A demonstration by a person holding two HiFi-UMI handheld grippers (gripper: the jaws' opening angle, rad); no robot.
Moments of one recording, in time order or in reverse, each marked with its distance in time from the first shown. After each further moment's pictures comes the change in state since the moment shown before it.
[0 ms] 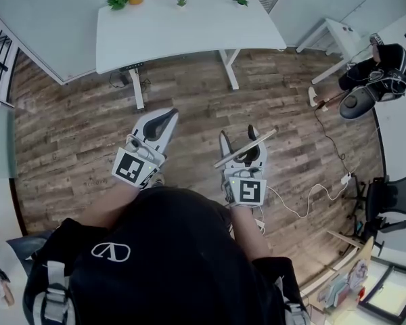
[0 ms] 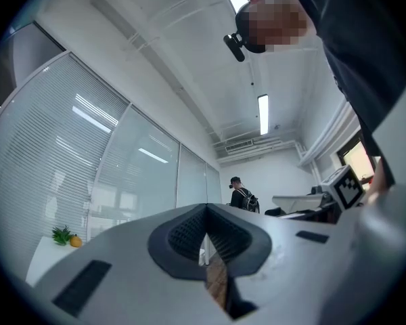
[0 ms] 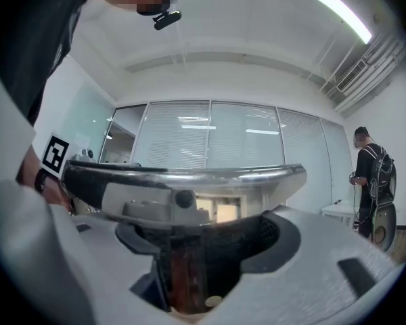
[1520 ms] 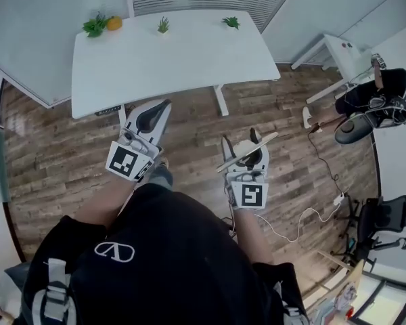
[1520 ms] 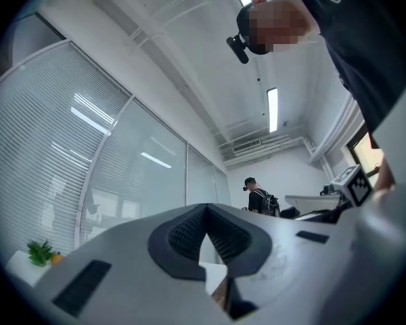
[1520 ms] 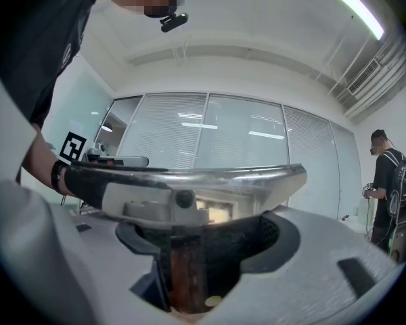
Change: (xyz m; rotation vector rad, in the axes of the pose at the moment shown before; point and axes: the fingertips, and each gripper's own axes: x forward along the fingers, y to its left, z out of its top) left arm 0.223 0.149 -0.055 0.038 -0.057 0.028; right arm 0.208 -0.147 -0.025 -0.076 0.002 0.021
